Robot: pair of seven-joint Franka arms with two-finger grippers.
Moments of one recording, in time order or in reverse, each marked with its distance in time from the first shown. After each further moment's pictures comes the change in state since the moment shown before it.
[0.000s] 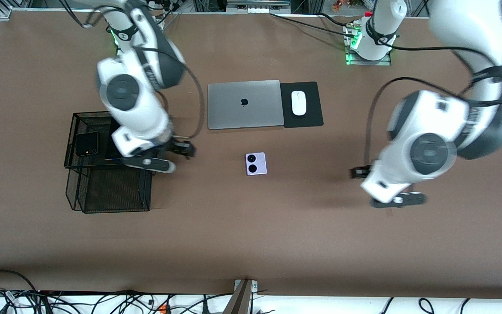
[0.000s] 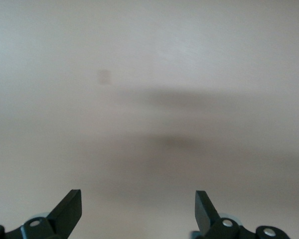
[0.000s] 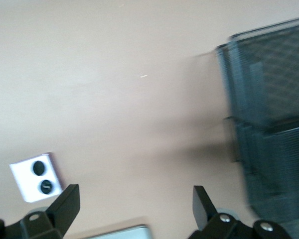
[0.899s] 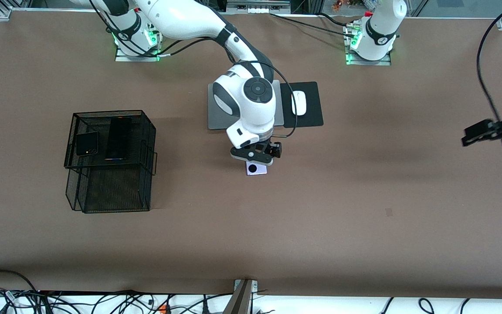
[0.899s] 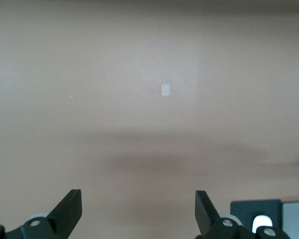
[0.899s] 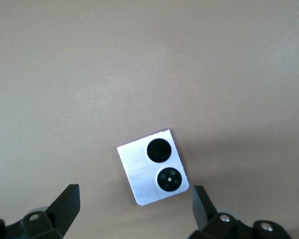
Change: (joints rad) left arm 0.060 -0.446 0.339 -0.230 -0.264 0.038 0.400; right arm 0.289 0.413 -0.014 0.372 -0.099 0.128 0.330
